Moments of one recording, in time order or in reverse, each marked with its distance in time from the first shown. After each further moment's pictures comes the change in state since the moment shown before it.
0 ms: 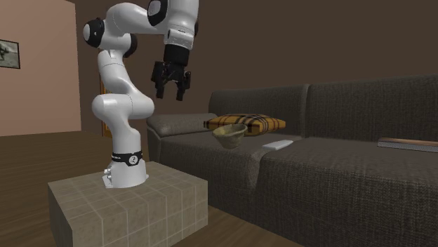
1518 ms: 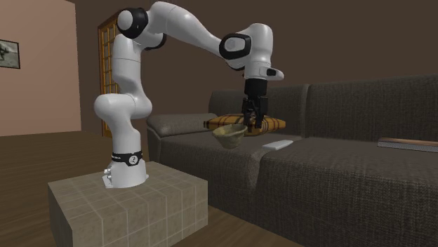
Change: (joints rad) arm 0.227 0.640 0.144 0.388 0.029 0.349 -0.369
